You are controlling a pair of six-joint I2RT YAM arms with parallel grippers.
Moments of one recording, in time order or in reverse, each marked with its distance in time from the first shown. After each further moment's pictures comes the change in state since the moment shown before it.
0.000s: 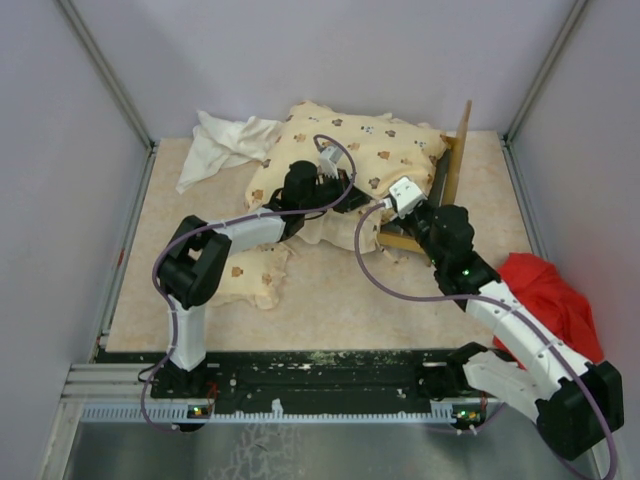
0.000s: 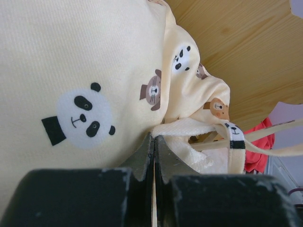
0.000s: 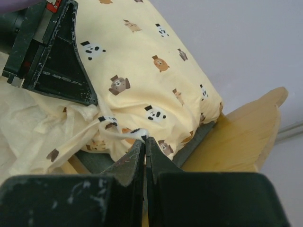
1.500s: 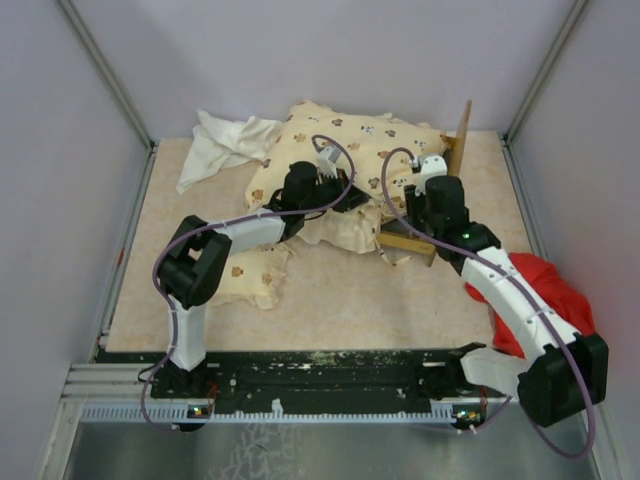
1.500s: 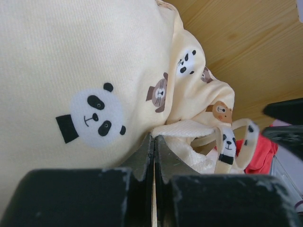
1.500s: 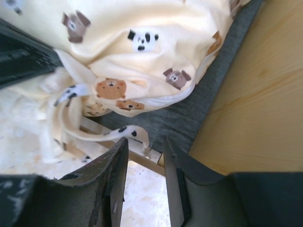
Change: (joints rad) left arm 0.000 0.001 -0.006 0.007 -0.037 -0.013; right arm -0.111 0.220 0.218 -0.434 0.099 0.556
